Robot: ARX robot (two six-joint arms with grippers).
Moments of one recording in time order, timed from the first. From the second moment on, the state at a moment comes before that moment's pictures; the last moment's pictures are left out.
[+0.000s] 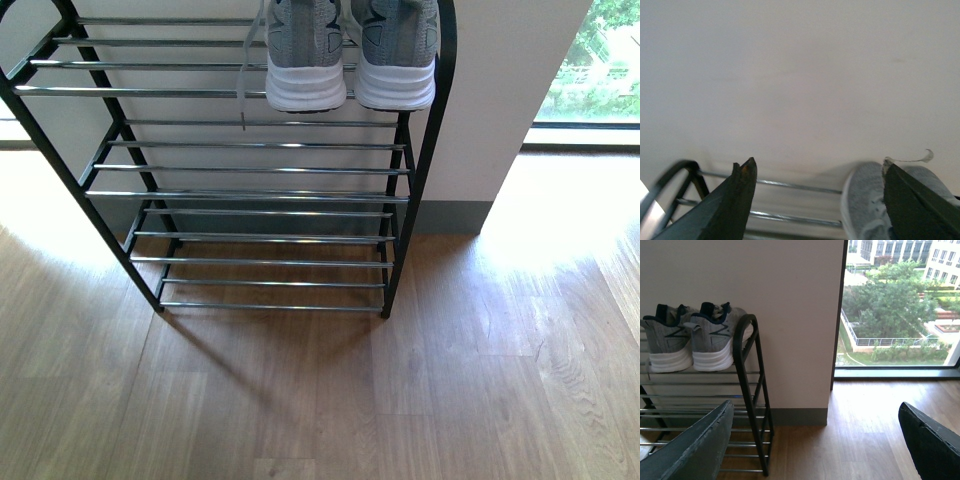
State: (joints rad) left arm -0.22 1.88 1.35 0.51 -0.20 -0.12; right arm 0.00 0.00 0.02 0.00 0.00 0.00
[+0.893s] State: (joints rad) left arm 0.00 1.11 0.18 0.93 -0.01 -0.01; right arm 0.00 0.00 0.02 0.00 0.00 0.00
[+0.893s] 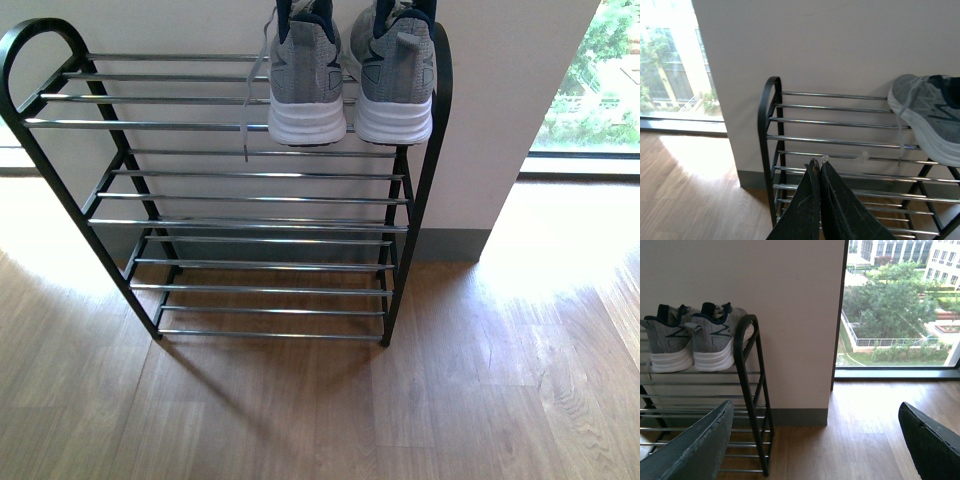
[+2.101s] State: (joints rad) left arm 0.00 0.32 0.01 0.32 0.00 -0.01; right arm 0.00 0.00 0.02 0.00 0.00 0.00
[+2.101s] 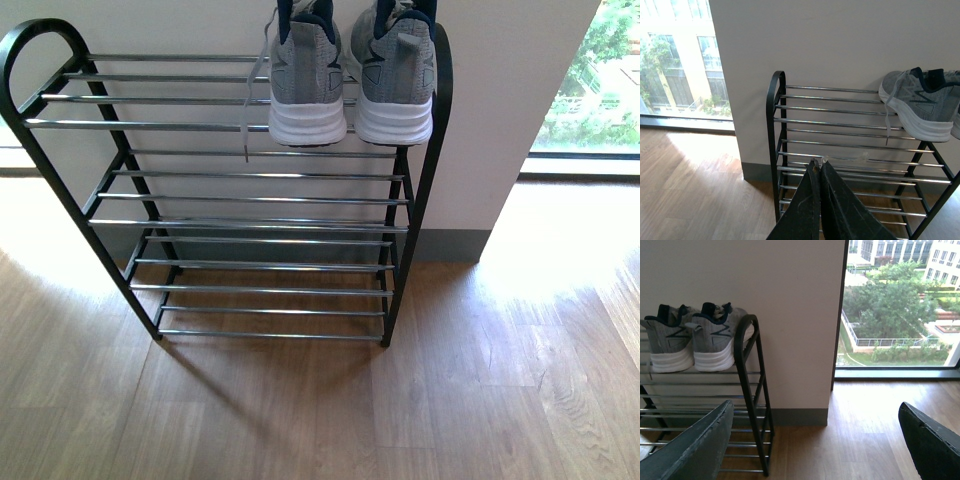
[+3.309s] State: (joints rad) left arm 0.00 0.02 0.01 0.00 0.00 -0.01; right arm 0.00 0.00 0.02 0.00 0.00 0.00
